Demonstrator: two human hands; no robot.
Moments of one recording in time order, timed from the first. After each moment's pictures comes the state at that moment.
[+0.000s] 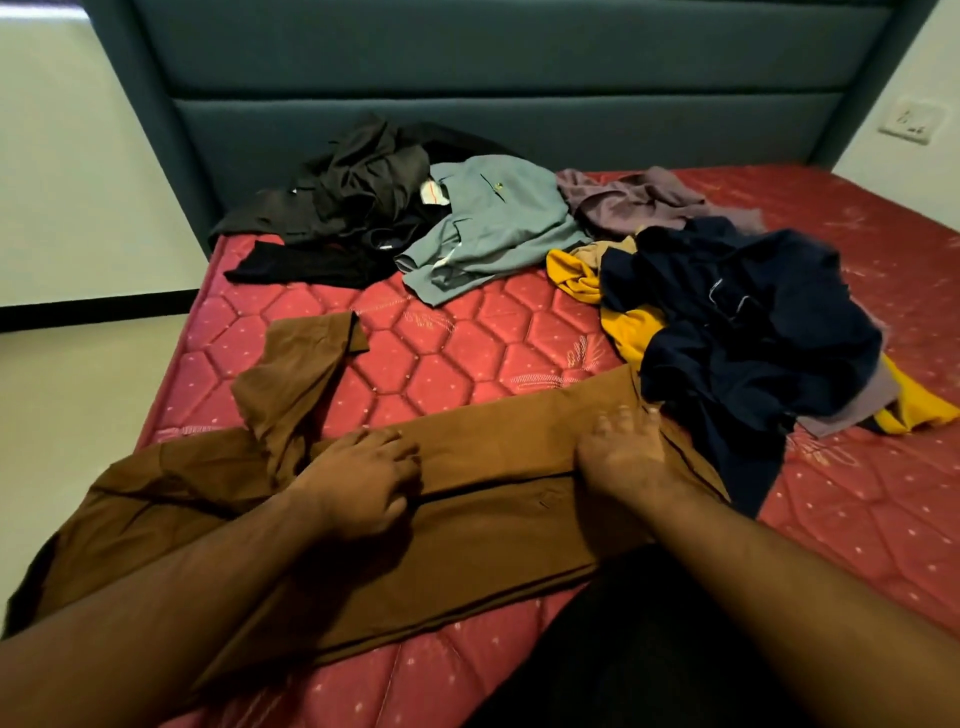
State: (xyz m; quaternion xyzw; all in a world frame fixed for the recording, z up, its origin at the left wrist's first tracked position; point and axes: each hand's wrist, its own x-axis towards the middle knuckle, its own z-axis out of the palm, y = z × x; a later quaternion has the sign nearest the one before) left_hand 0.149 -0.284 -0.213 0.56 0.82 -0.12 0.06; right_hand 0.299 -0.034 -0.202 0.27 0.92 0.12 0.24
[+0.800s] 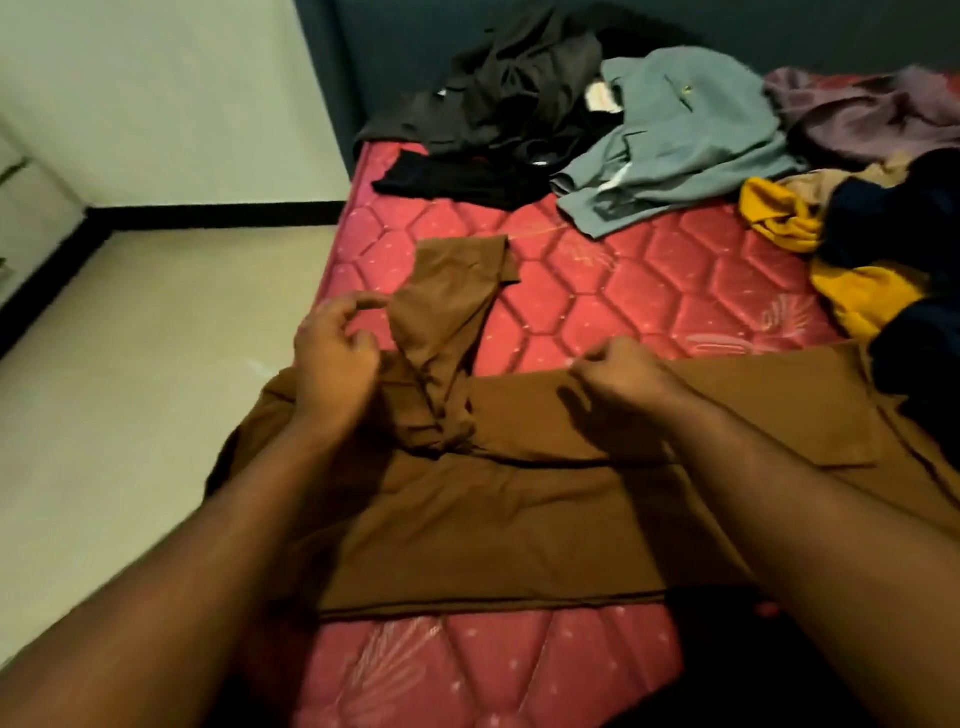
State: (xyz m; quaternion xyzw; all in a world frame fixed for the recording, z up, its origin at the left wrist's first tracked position) left_hand 0.082 -0.390 -0.198 0.11 0.87 0.47 -0.07; right_hand 0.167 -0.129 -0.222 0.28 0.89 -0.36 0.09
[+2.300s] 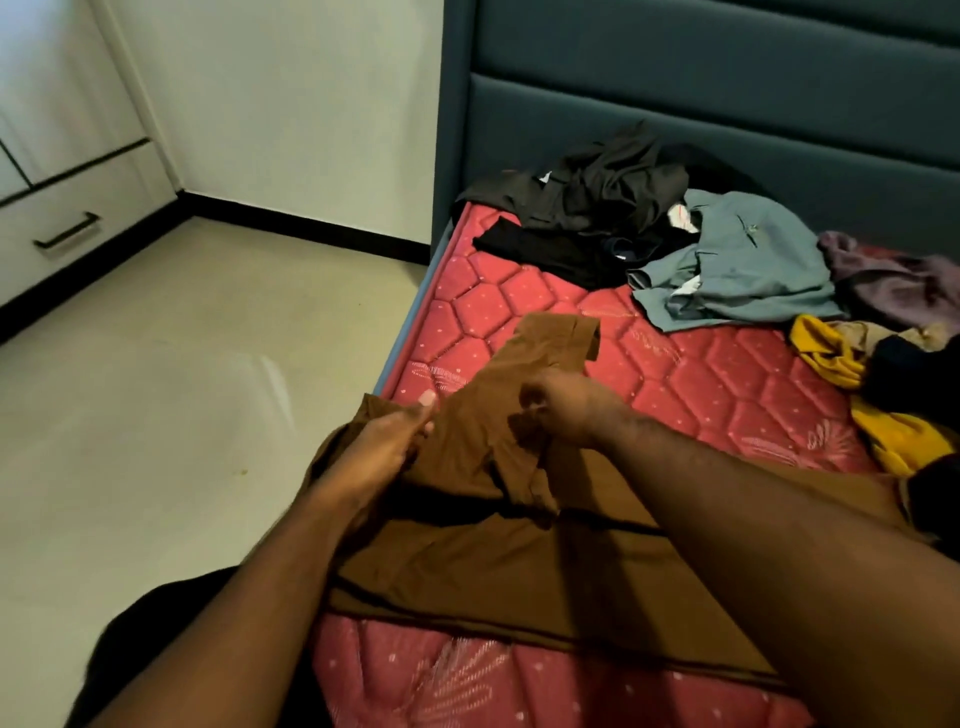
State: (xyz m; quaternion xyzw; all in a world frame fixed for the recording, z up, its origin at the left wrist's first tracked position) left_hand 0.121 -0.484 -0.207 -0.04 0.68 0.68 0.28; right_hand 0.090 -0.252 -0.187 -0.03 0.99 -0.07 0.14
